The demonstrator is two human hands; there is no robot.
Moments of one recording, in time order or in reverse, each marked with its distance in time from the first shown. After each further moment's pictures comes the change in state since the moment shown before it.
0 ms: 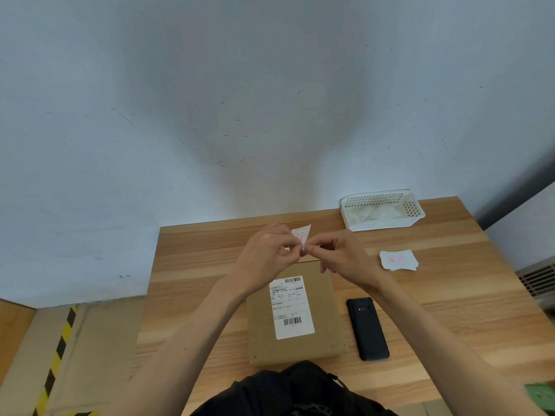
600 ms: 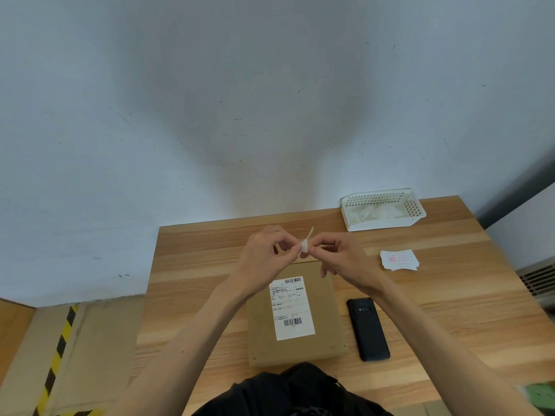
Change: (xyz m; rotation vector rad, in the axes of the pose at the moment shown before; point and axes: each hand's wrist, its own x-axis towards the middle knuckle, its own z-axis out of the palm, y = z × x) left_hand -0.003 -0.002 0.001 -0.206 0.048 -0.167; right_hand 0.003 0.014 0.000 0.103 0.003 0.035
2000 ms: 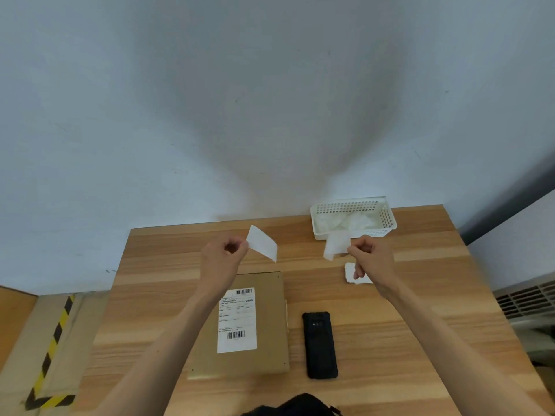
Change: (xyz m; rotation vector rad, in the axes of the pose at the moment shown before) left_hand 0.052 0.027 0.089 -0.024 0.362 -0.521; right_hand -0.002 0.124 -0.197 0.098 0.359 0.355
